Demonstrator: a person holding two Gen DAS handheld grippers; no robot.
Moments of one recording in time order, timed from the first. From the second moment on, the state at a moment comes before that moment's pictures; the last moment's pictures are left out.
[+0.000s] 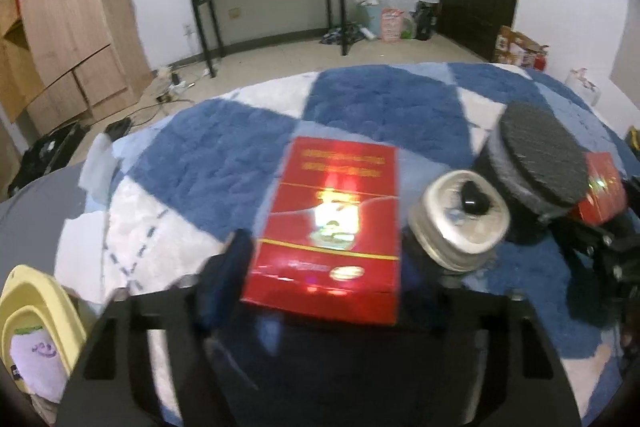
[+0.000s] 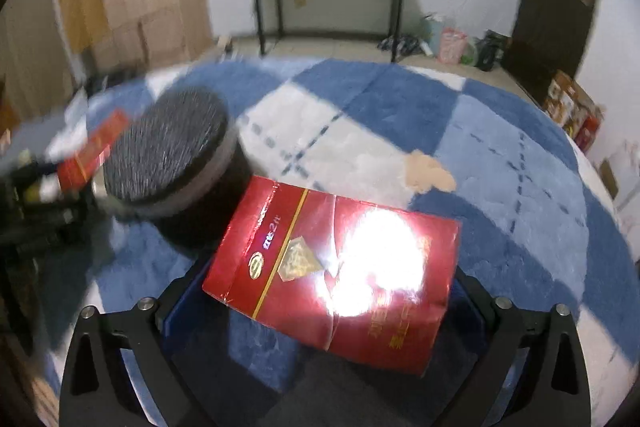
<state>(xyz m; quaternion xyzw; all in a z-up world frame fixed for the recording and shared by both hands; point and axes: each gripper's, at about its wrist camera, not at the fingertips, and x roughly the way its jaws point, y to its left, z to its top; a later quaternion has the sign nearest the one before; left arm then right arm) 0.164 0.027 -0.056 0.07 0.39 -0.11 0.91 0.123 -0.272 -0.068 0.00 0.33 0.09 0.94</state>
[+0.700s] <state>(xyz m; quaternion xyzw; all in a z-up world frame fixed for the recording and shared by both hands) 0.146 0.030 -0.019 0.03 0.35 -0.12 0.93 0.118 -0.283 -0.065 0.02 0.33 0.10 0.94</state>
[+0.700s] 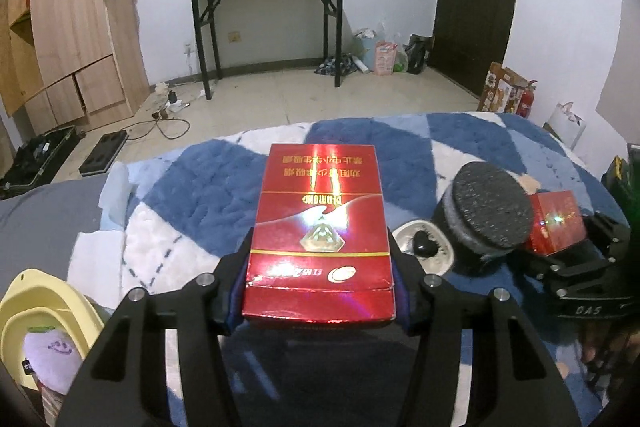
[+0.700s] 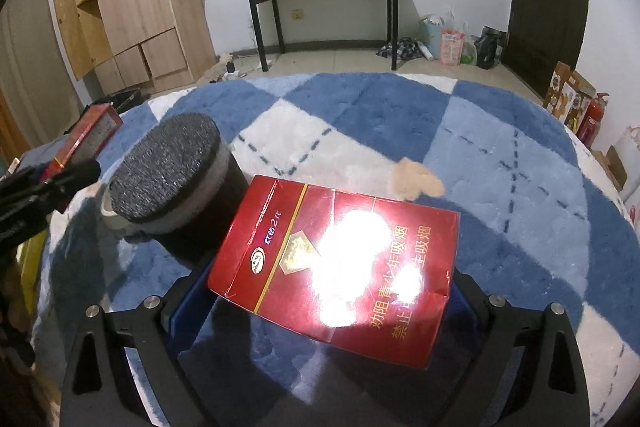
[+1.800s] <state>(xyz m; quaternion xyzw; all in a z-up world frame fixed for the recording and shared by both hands) 0.070 0.073 0.076 0.03 0.28 -0.15 0.95 0.069 -0.311 0.016 0.04 0.26 0.15 0.95</state>
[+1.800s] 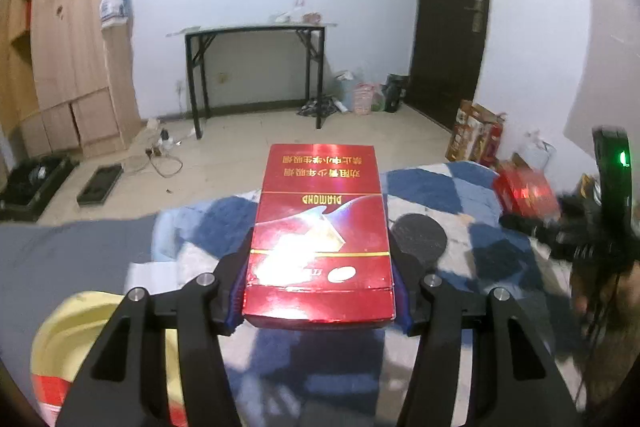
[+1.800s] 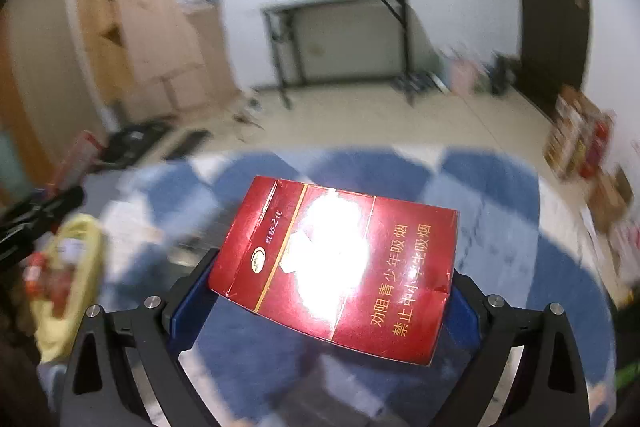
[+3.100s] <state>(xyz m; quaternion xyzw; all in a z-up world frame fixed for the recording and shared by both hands) -0.040 0.237 -0.053 0.02 0.44 -0.03 0.90 0.110 0.166 -0.008 -0.26 0.39 0.45 0.76</state>
